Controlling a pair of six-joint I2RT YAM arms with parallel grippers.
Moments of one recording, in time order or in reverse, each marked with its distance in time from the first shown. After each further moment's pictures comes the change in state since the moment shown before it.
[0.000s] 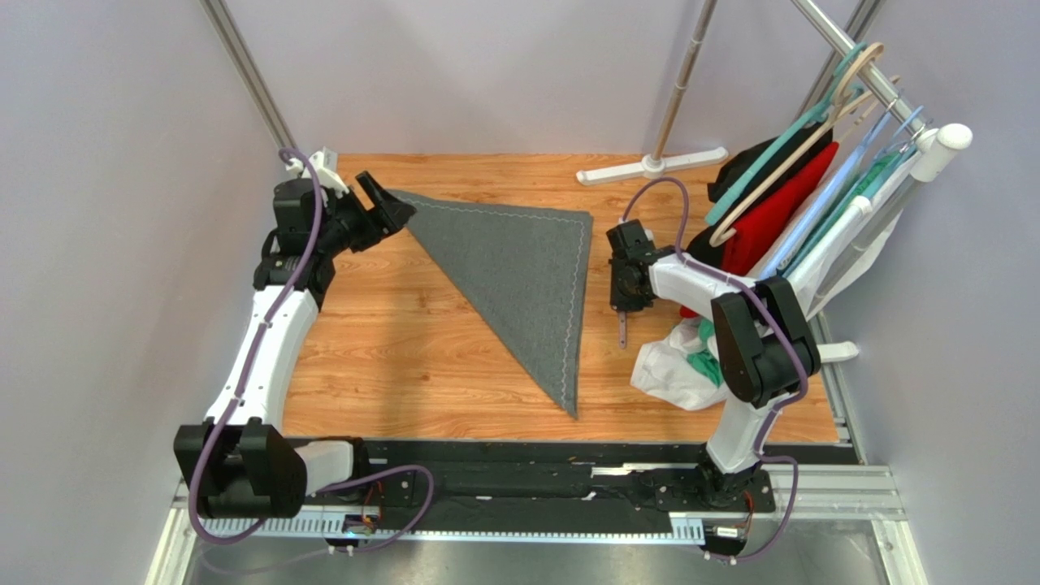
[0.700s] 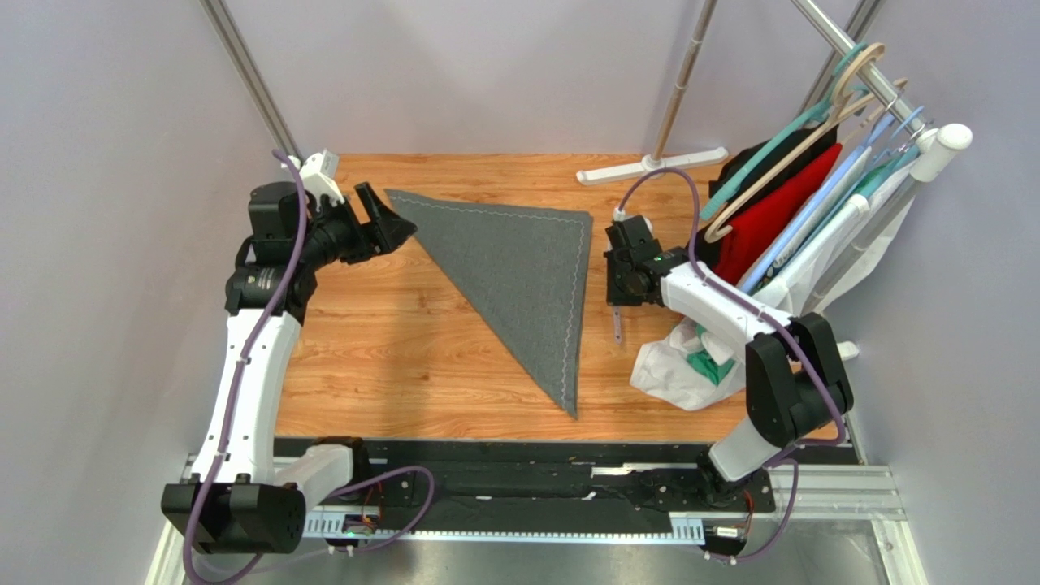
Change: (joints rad) left arm 0.000 -0.146 0.117 -0.299 0.119 0.143; right arm 0.068 -0.214 -0.020 -0.061 0.003 -0.006
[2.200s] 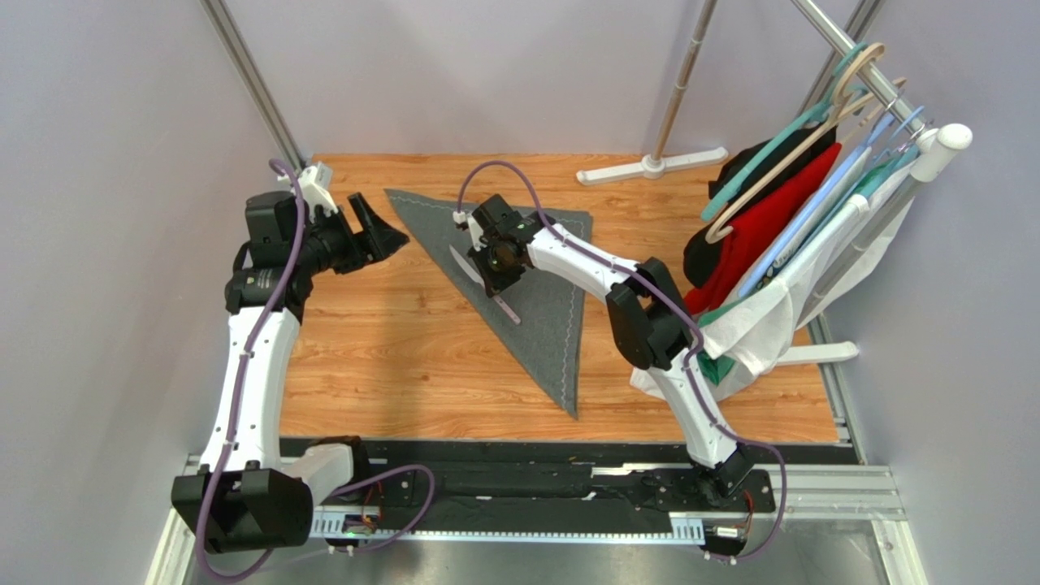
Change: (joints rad) left arm 0.087 0.020 -0.068 -0.011 0.062 0.027; right arm 0.290 0.772 0.942 -0.211 -0.300 -0.322
